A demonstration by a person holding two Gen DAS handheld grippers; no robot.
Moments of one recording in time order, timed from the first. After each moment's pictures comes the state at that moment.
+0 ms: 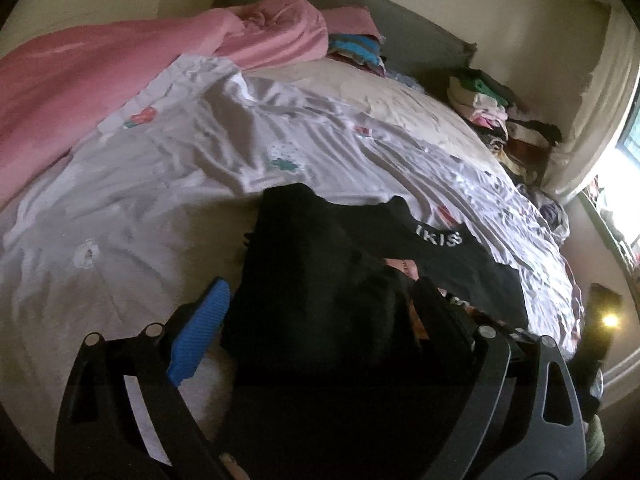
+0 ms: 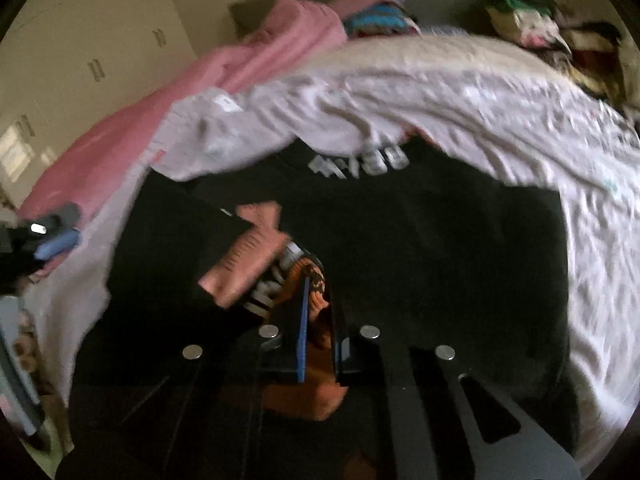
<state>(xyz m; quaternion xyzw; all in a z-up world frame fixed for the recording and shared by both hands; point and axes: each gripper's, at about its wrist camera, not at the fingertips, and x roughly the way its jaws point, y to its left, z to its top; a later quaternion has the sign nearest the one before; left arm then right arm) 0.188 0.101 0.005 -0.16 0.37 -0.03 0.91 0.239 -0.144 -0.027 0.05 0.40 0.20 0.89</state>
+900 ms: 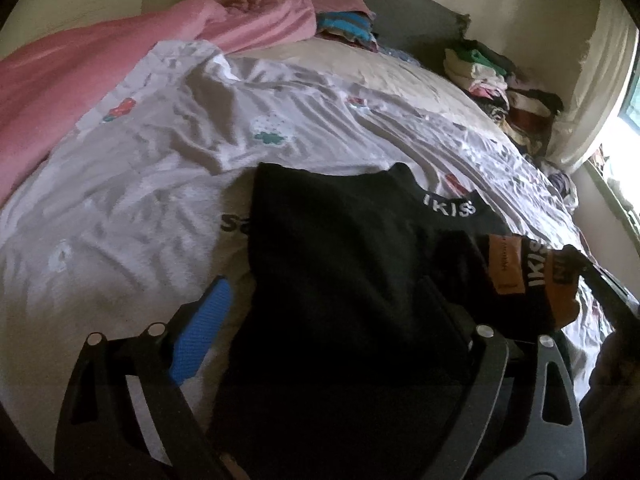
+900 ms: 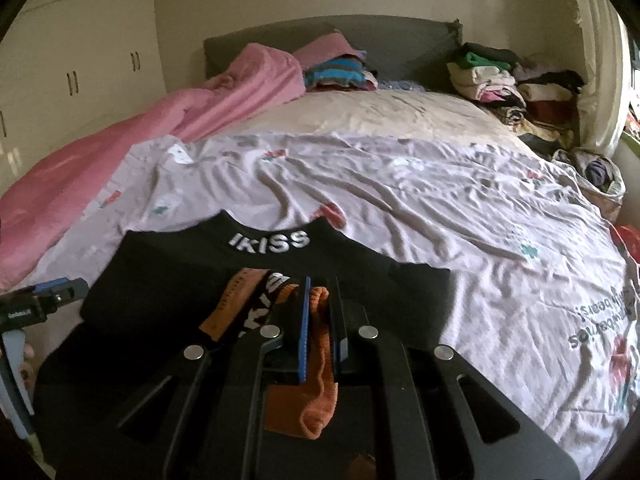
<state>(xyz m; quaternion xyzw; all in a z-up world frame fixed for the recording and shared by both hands) 0.211 0.075 -0.026 -0.11 0.40 -0.04 0.91 0.245 -0.207 0.008 0.00 0.33 0.10 0.94</state>
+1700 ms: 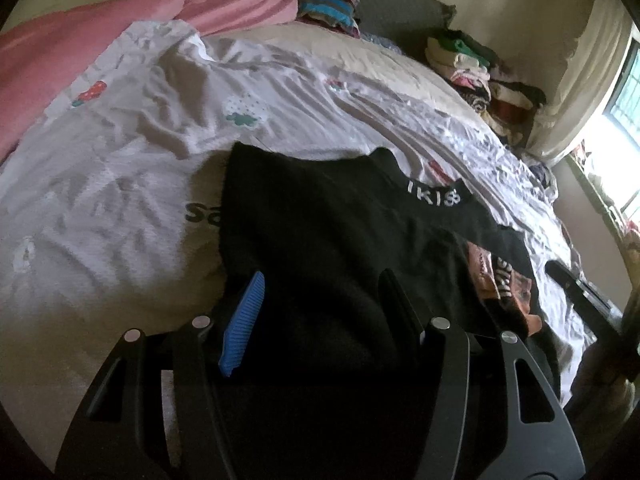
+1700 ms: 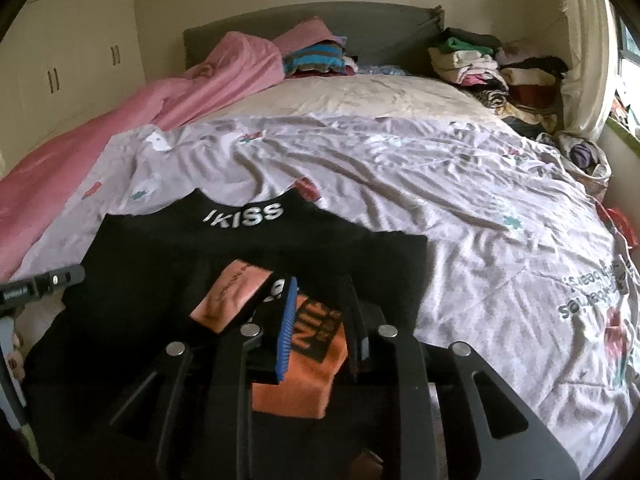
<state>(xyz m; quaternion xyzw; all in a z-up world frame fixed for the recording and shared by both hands) 0.223 0.079 -0.036 -0.14 0.42 -0.08 0.89 0.237 -0.216 -0.008 0.00 0.36 0.08 0.93</state>
